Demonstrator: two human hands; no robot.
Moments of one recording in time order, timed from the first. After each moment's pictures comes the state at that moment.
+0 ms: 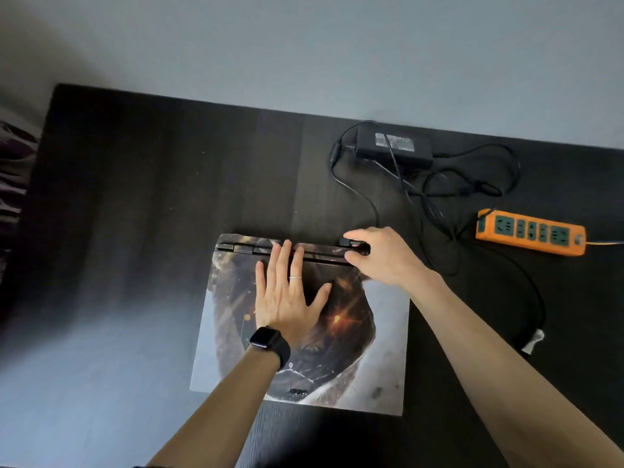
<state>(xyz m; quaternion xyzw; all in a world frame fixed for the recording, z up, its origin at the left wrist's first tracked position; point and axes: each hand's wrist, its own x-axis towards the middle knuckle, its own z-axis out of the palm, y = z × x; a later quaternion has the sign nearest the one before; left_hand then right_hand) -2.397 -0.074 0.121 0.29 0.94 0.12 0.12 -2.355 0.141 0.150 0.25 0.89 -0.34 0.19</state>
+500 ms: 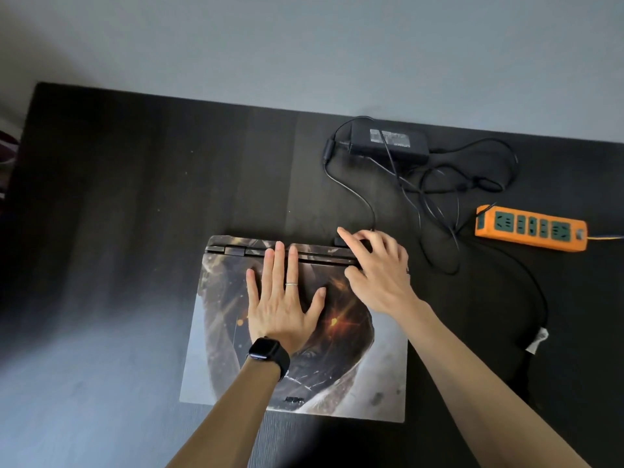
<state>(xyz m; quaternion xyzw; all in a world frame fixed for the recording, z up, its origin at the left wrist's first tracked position) -2.388 -0.079 0.109 0.29 0.95 0.07 0.14 -2.324 0.107 0.132 0.28 0.92 -0.24 0.12</state>
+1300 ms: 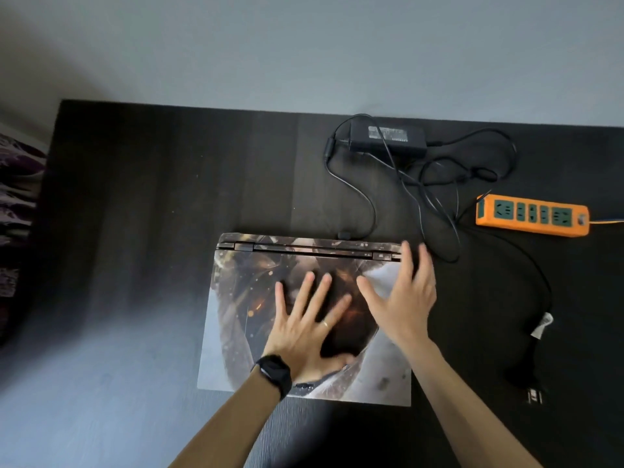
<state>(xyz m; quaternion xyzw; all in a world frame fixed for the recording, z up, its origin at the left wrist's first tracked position) -2.354 -0.105 0.126 0.52 0.83 0.00 0.19 -2.265 0.069 0.127 0.50 0.82 -0.27 0.00</state>
